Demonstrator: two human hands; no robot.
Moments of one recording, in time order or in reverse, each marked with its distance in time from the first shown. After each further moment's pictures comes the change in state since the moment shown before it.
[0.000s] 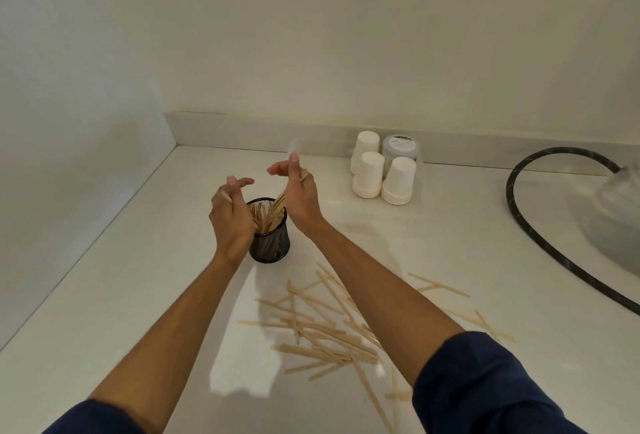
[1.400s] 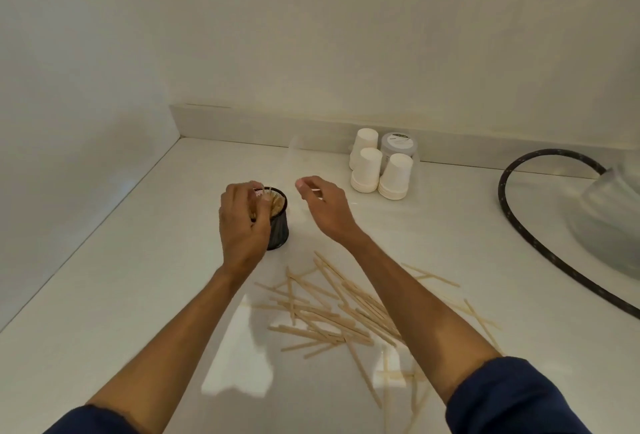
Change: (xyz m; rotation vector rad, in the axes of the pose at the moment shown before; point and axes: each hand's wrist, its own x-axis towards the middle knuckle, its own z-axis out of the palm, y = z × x) left_hand -0.043 -0.005 -0.009 0.146 0.002 0.347; right_hand -0.030 0.006 -0.064 -0.513 -0.149 -0.058
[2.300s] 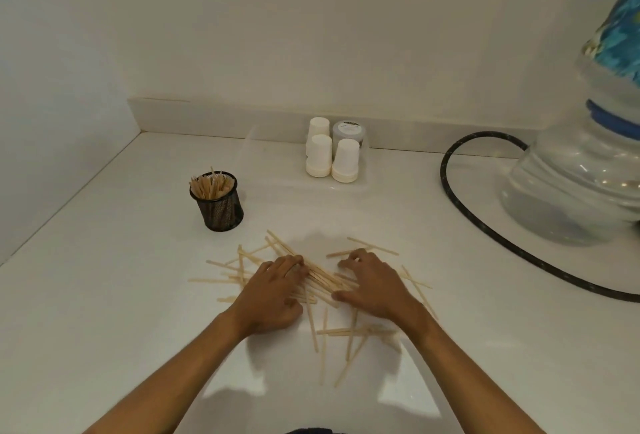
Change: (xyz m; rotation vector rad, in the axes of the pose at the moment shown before) left_hand -0.148 0.036 0.037 0.440 -0.943 0.441; right_hand -0.183 0.079 -0.129 -0.789 -0.344 0.138
